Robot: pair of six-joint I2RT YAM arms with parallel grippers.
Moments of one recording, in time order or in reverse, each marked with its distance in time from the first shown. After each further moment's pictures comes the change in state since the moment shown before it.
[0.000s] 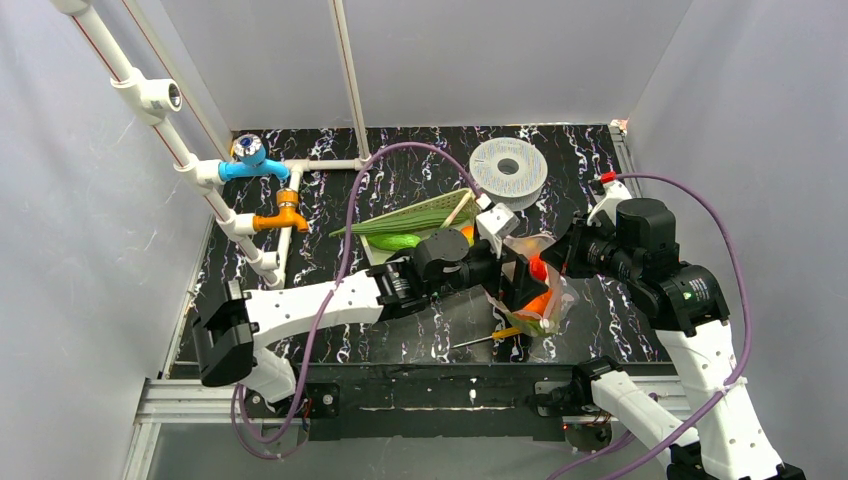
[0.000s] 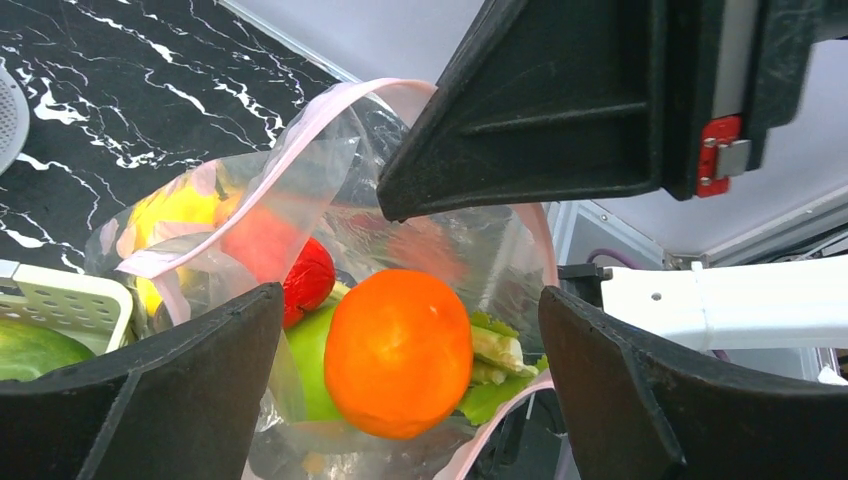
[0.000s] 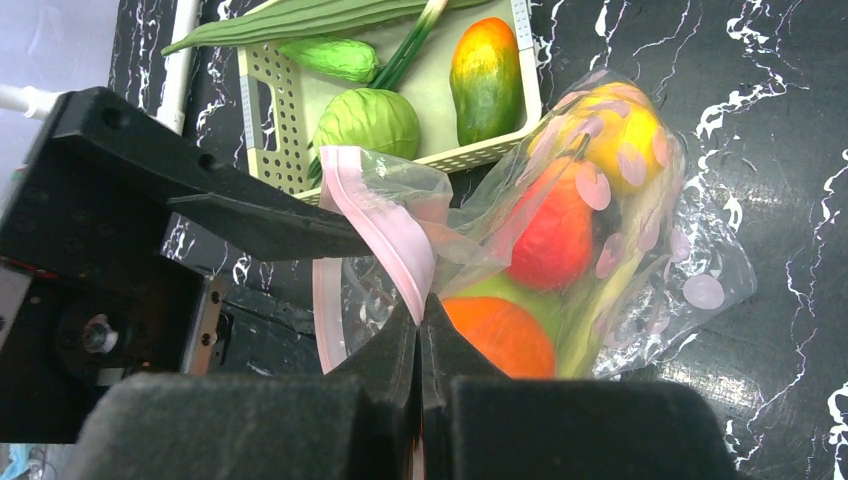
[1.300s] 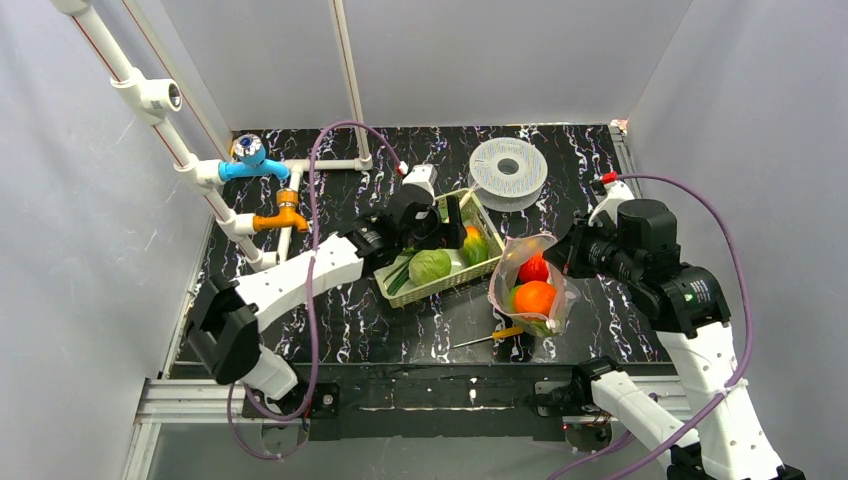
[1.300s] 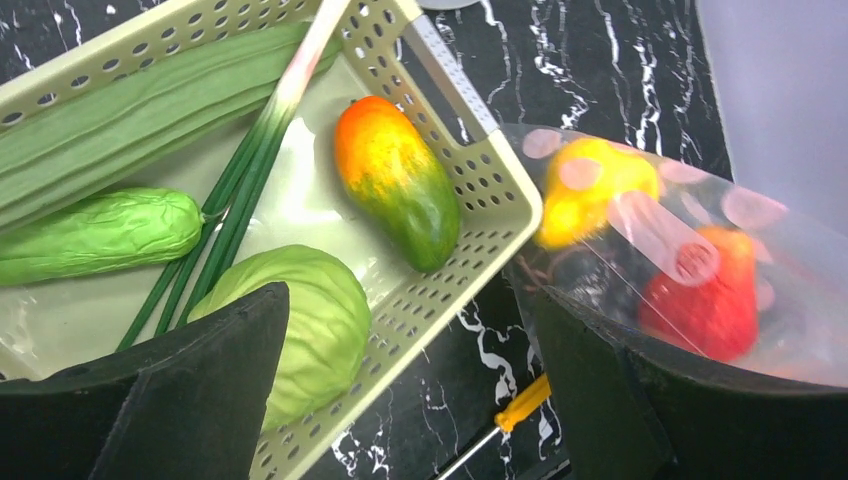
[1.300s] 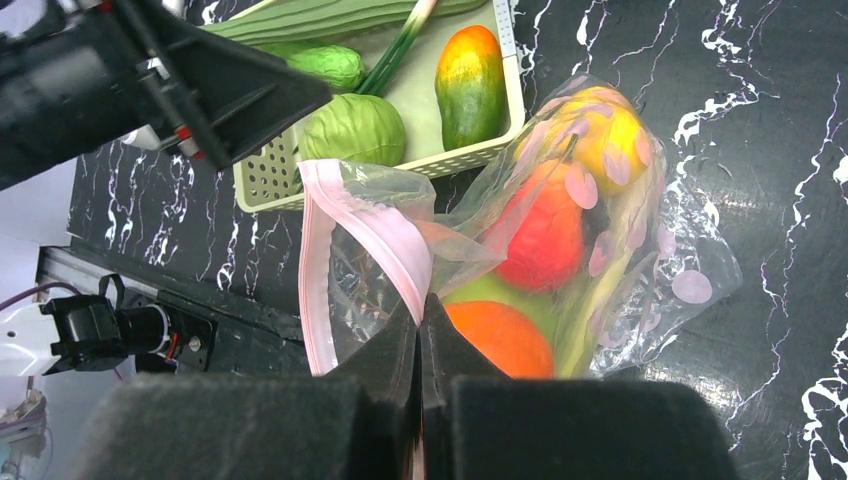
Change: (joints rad) left arm 0.345 -0.014 0.016 -0.460 -0.212 -0.244; right arm 0.000 -0.005 0.000 -0.002 0.027 -0.022
